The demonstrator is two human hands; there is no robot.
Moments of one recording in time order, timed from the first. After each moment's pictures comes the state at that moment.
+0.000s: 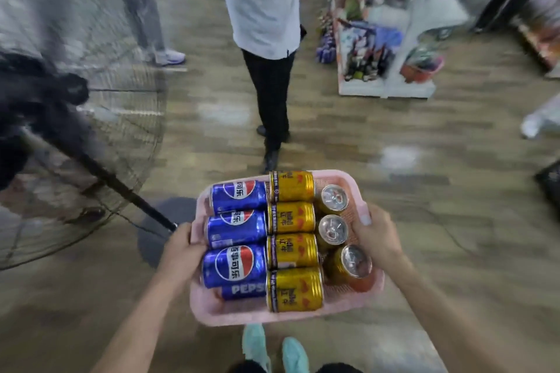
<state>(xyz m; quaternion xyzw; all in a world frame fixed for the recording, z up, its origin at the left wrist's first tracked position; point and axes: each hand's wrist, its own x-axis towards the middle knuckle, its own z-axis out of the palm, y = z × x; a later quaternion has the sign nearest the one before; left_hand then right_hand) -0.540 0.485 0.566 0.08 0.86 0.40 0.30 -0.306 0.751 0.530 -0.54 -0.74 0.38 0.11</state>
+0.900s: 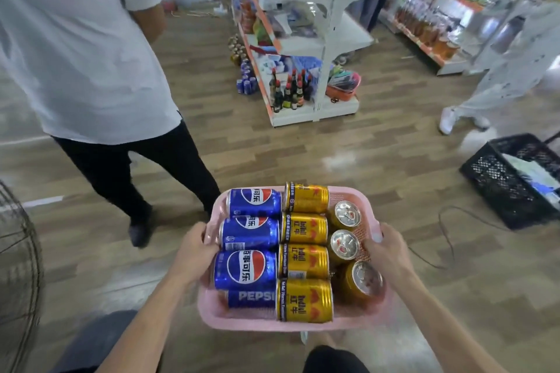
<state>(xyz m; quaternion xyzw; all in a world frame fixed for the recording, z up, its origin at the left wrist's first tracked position) -0.696 0.860 0.547 0.25 0.82 0.35 0.39 -0.367 0.999 0.528 -0.69 -0.61 0.37 0.17</state>
